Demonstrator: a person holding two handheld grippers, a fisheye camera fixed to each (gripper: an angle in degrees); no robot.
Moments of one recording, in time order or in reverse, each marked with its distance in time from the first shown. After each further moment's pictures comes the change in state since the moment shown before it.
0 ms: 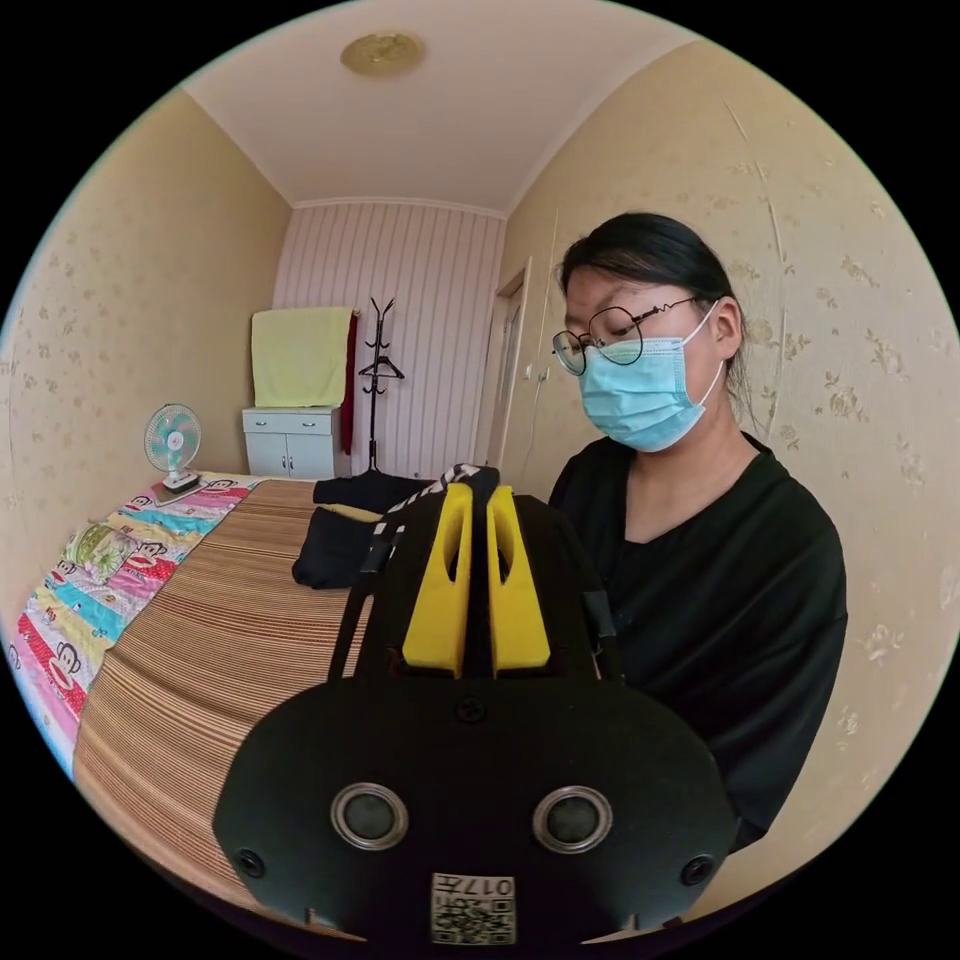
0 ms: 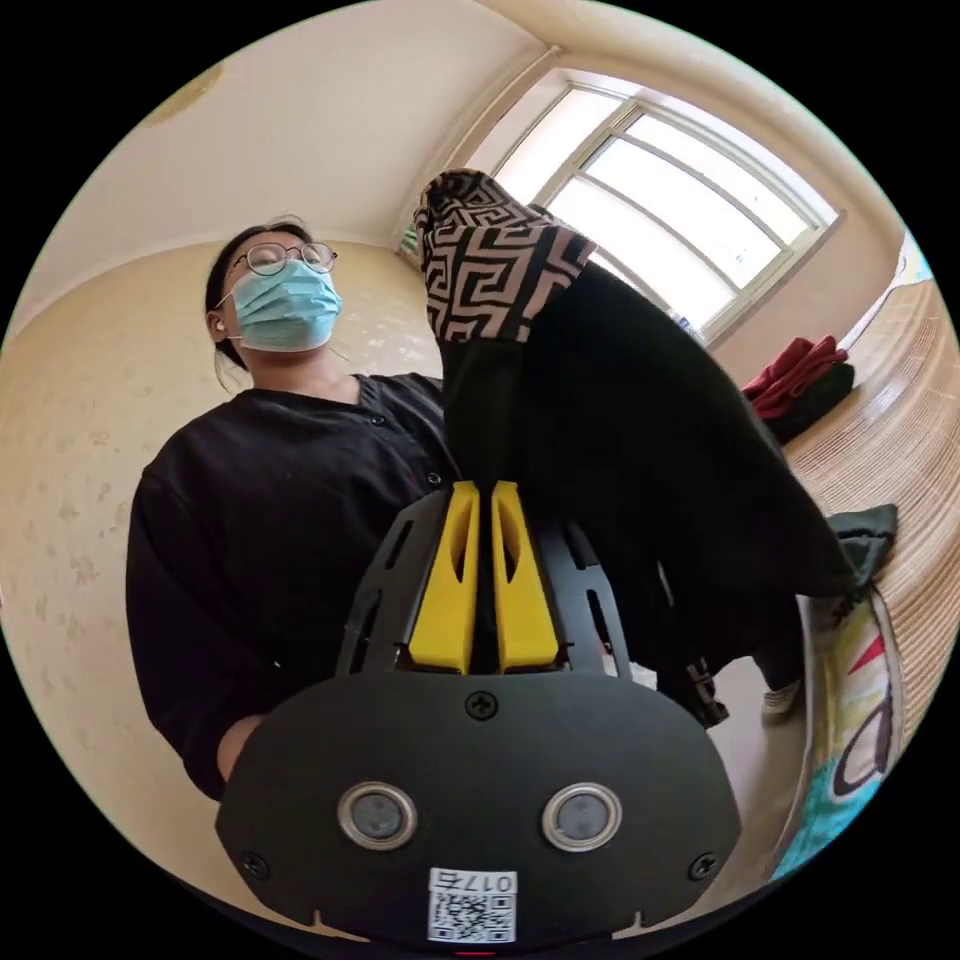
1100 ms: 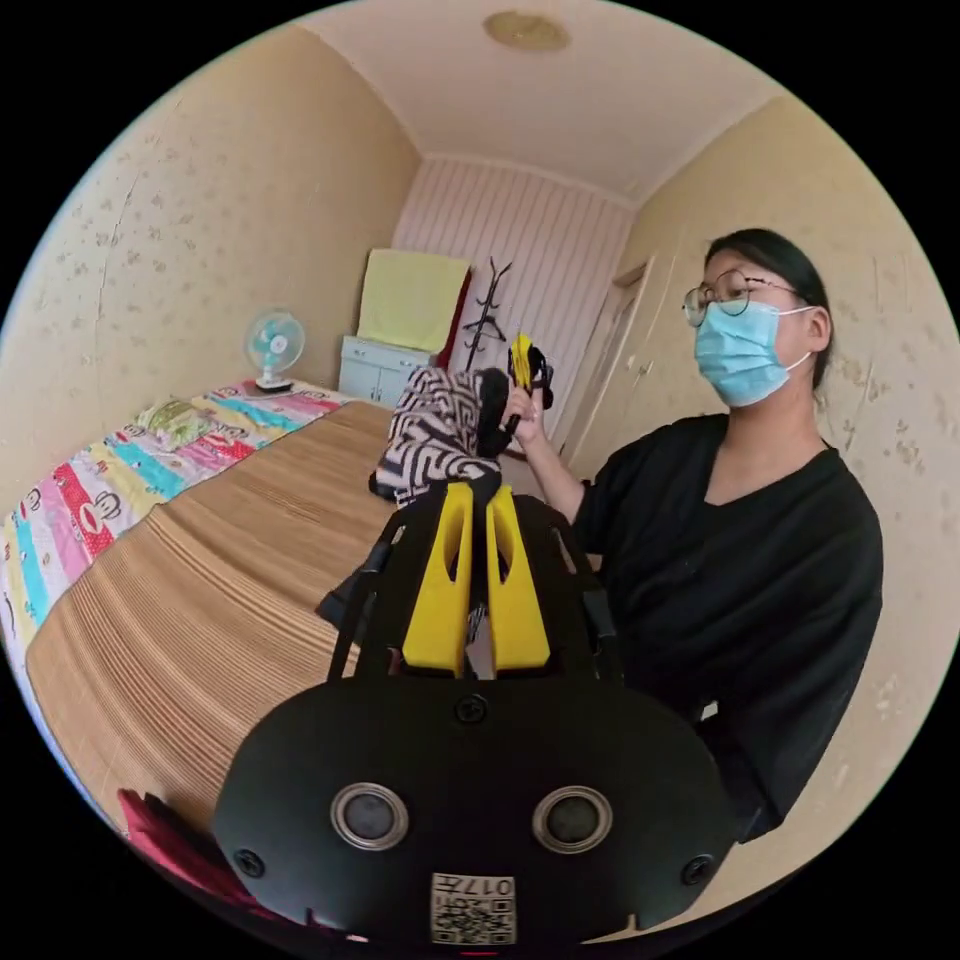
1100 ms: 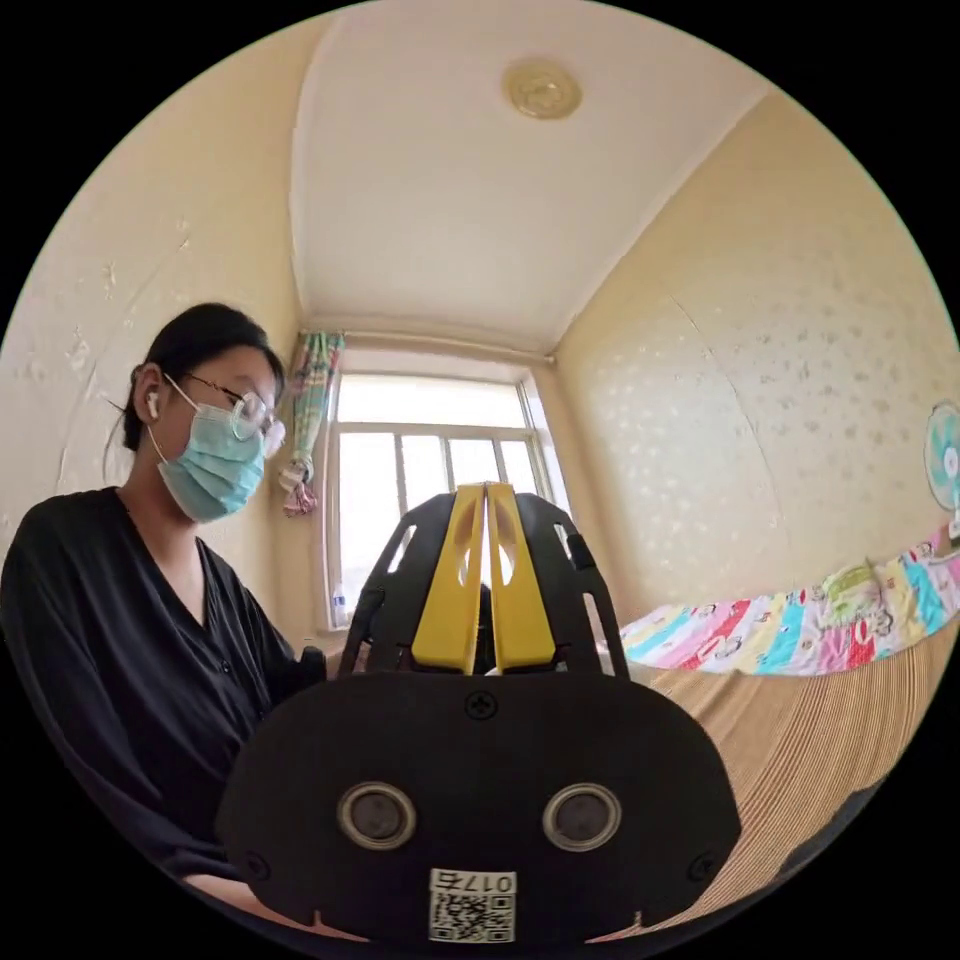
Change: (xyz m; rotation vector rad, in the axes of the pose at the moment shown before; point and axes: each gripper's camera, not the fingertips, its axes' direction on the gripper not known) left arm -0.048 0.096 -0.026 0.032 -0.223 -0.181; right arm -0.288 -0.073 -0.163 0.651 0.802 -0.693
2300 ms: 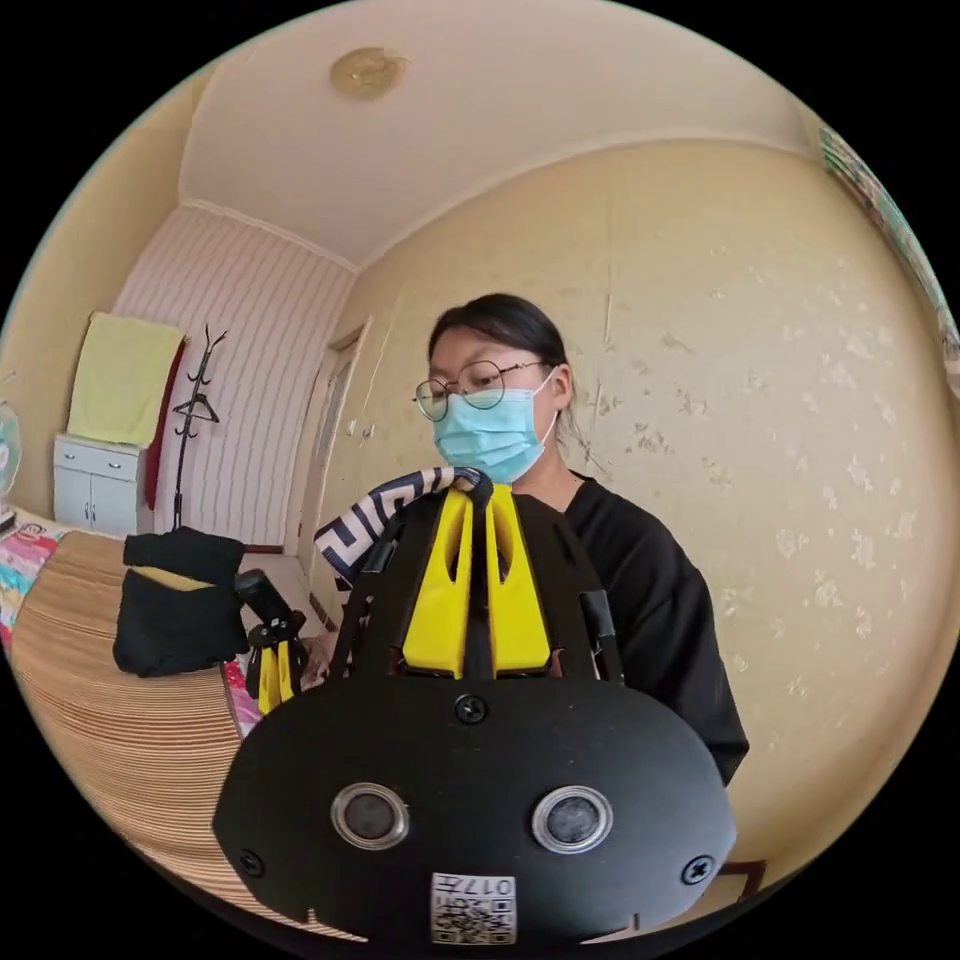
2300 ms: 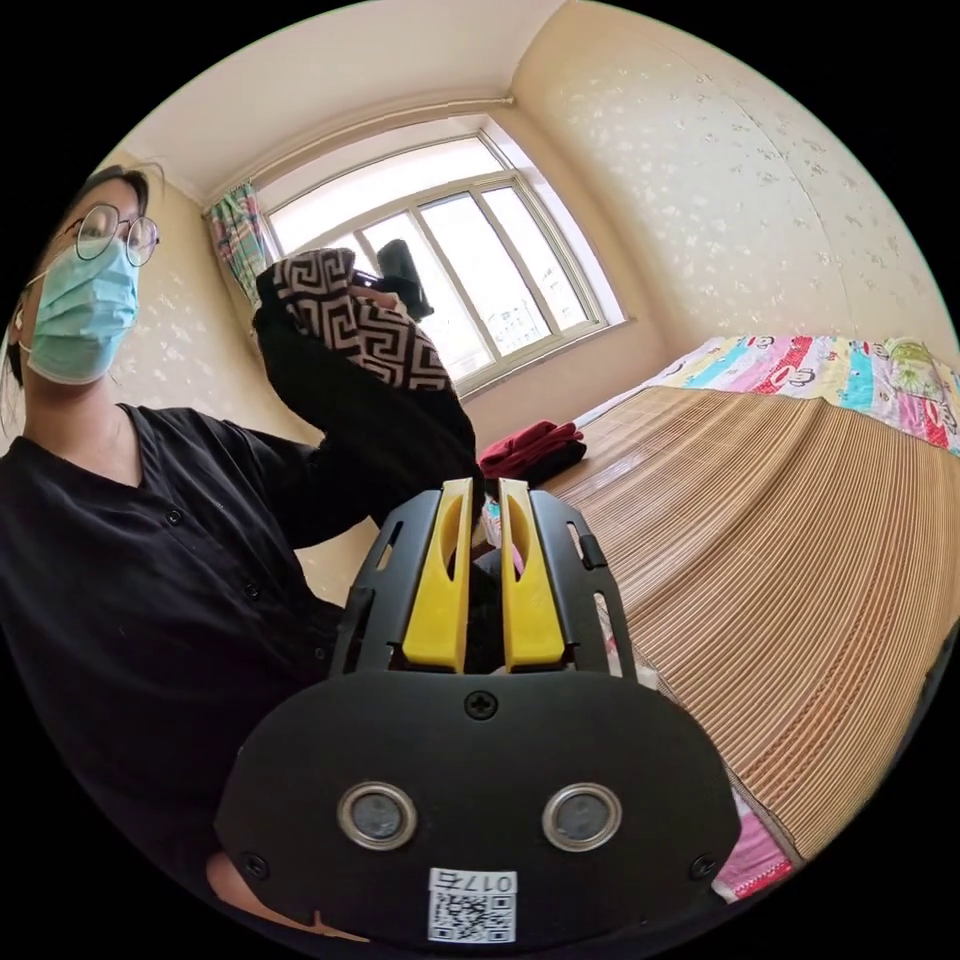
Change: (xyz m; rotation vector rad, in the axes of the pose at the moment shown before) left arm 0.003 -0.067 0.026 0.088 0.916 0.258; right arm -0.048 0.198 0.147 -0.819 -0.066 0.411
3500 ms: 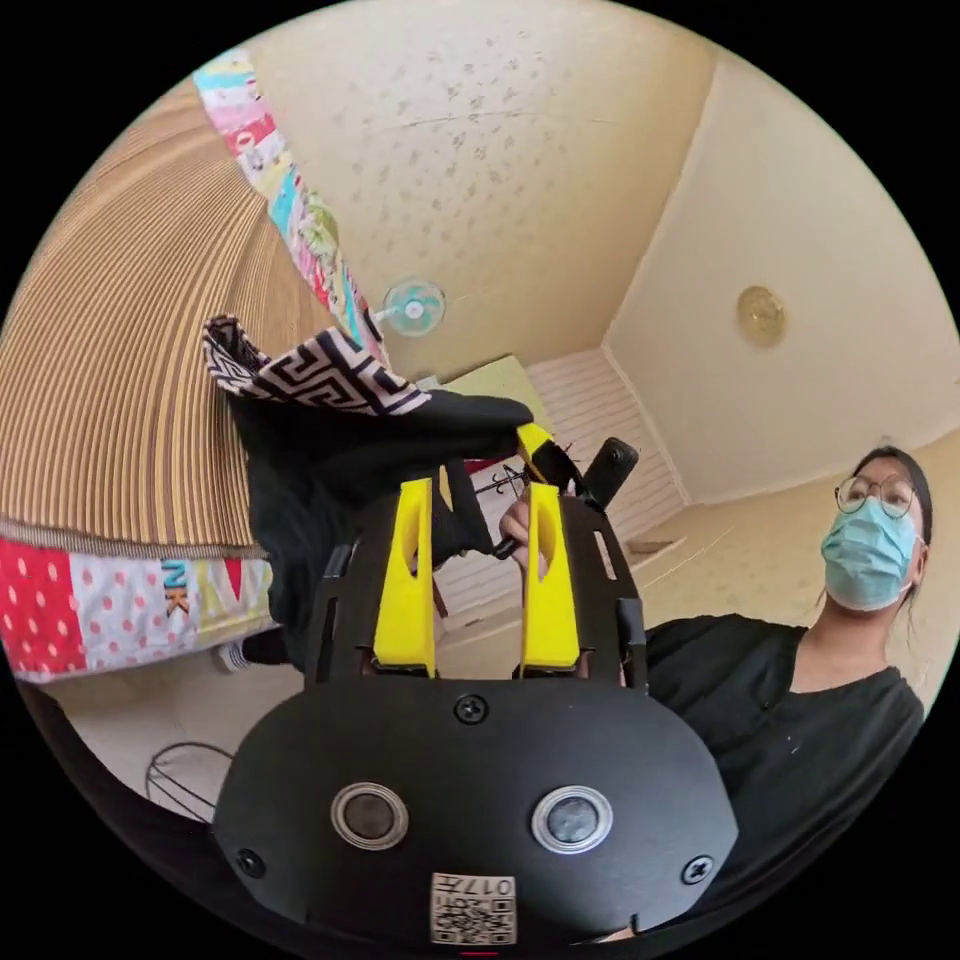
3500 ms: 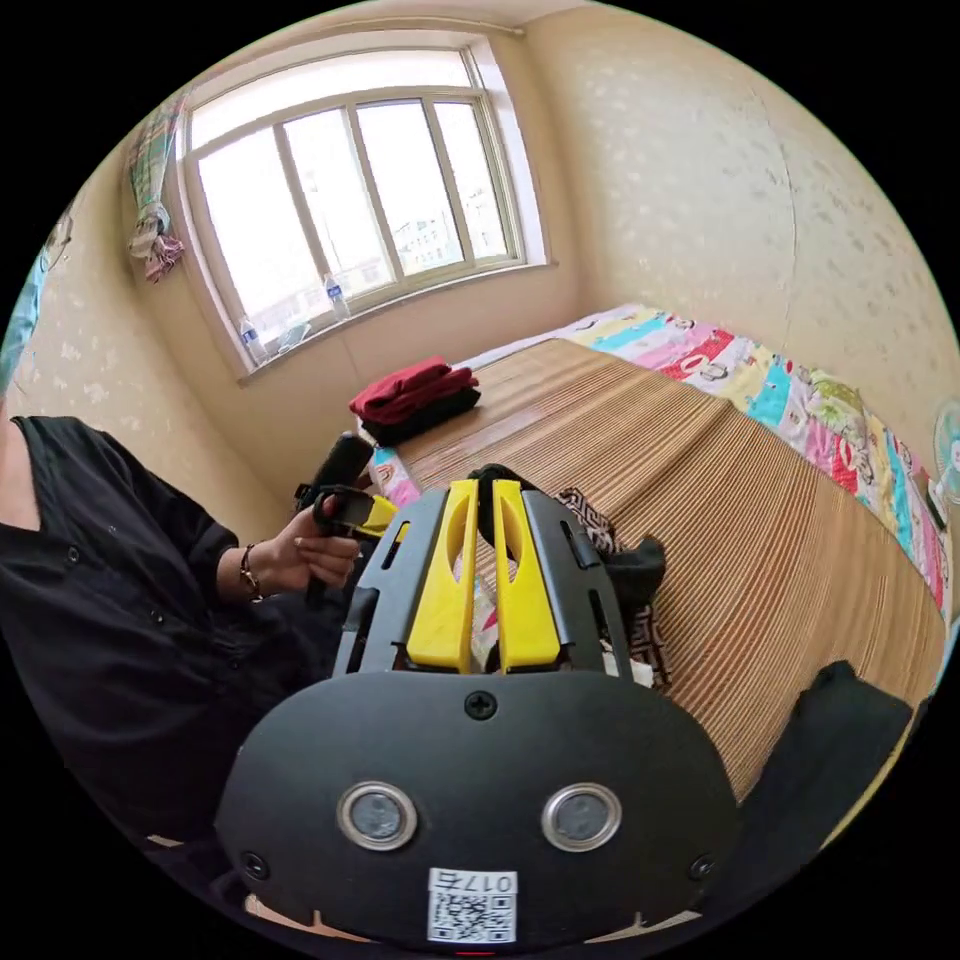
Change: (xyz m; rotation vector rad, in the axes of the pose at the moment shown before) left arm -0.097 0.388 -0.016 0.804 -0.698 -1.027; right arm -0.057 -0.116 0.128 -0.271 0.345 -0.013
